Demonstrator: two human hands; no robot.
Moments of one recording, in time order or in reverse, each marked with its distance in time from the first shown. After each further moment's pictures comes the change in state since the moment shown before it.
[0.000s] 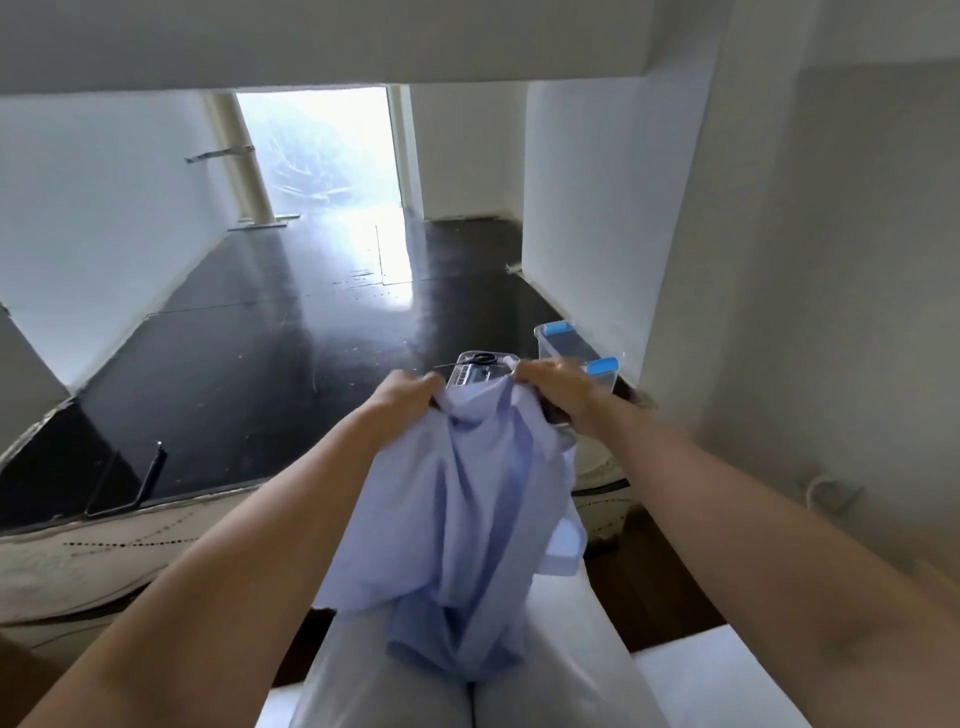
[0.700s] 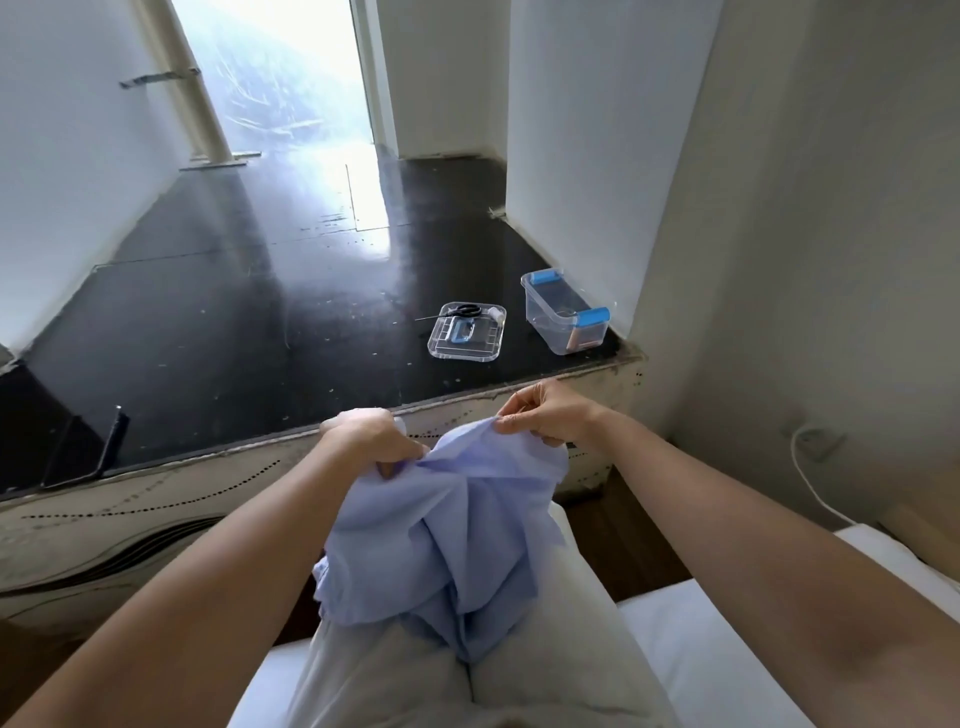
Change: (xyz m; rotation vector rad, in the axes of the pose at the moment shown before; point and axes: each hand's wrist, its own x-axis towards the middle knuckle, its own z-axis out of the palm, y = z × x) left_hand 0.001 -0.056 0.022 0.933 -0.192 -0.166; right_hand -0.003 0.071 0.005 -0.314 -0.266 0.038
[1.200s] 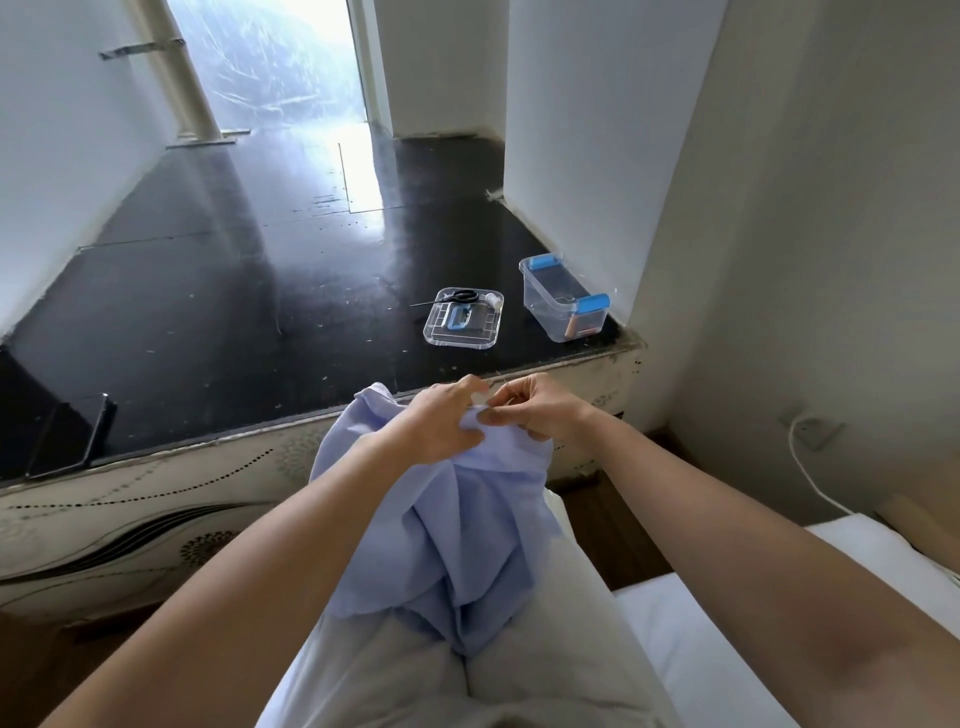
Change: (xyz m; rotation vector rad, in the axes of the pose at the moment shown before) left_hand 0.022 0.039 0.034 -0.264 0.245 0.750; right_hand 0.008 0.002 0.013 0.097 0.018 -0.018
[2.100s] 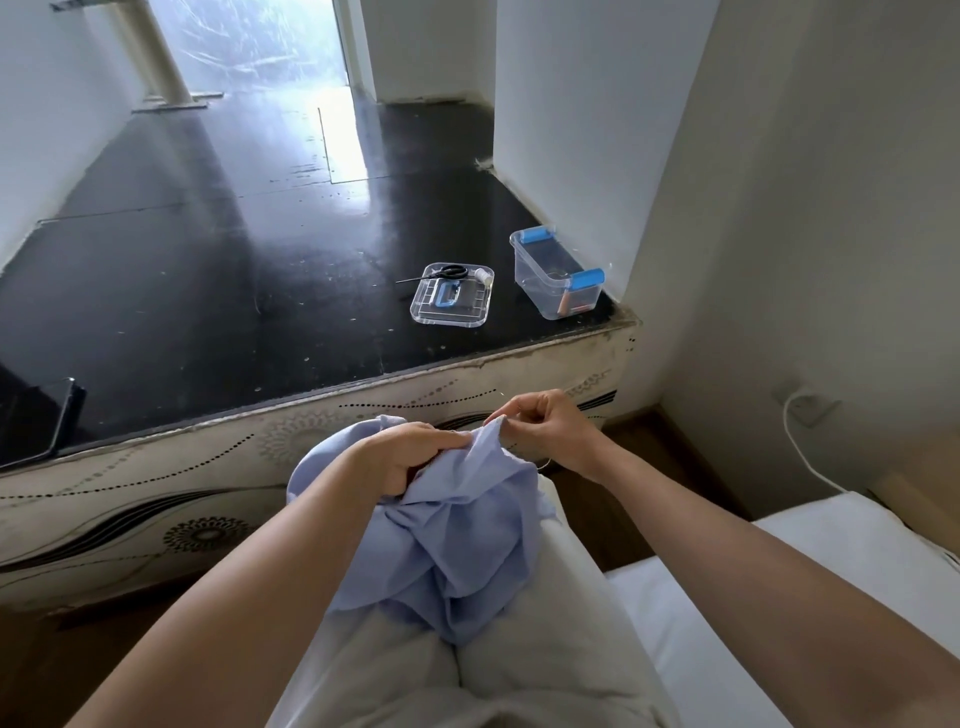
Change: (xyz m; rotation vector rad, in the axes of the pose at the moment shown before) left_hand -0.015 -0.024 0.037 -0.964 -0.287 -0.673; right_hand -0.018 0.055 0.010 0.063 0.077 -0.223
